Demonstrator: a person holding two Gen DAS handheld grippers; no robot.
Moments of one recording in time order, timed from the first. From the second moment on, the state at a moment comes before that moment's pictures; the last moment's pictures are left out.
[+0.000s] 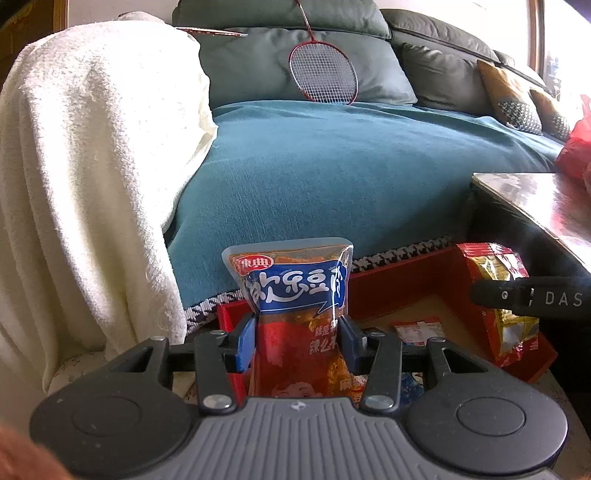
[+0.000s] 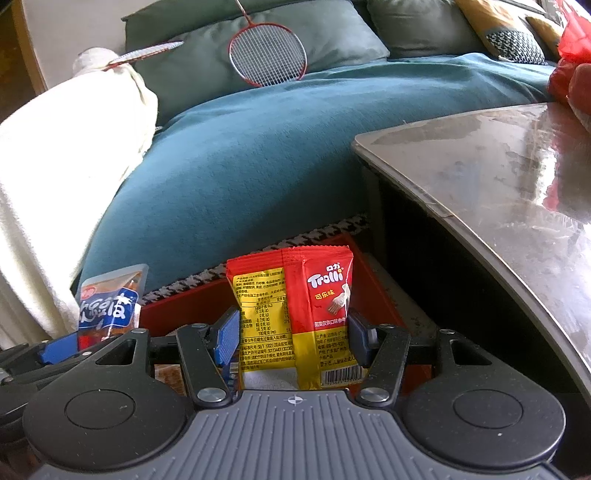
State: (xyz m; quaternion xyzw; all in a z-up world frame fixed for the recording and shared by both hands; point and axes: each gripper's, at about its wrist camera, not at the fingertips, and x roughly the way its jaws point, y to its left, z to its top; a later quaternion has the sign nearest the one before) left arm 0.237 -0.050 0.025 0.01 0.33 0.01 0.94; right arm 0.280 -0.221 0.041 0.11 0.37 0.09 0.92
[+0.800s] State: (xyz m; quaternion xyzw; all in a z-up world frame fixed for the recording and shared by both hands) left arm 0.258 -0.054 0.009 0.01 0.35 0.00 0.94; right arm 0.295 -0.208 0.019 0.08 0.39 0.10 0.91
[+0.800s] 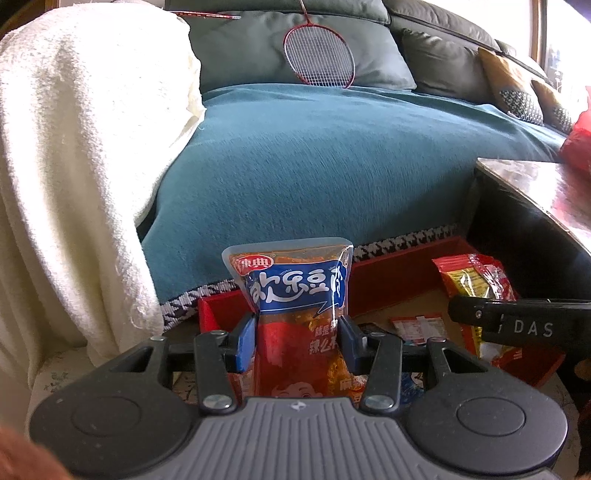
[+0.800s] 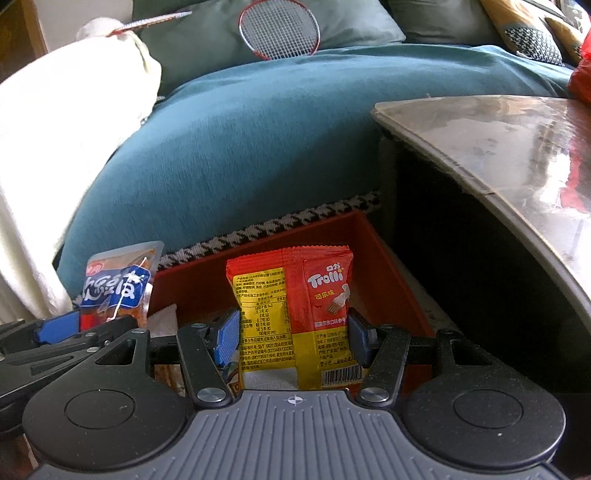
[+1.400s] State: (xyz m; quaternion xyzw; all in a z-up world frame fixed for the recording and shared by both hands) left arm 0.272 -0.063 -0.004 0.01 0.38 -0.01 0.93; right arm 0.313 -0.196 0.001 0.06 0.41 0.10 0.90
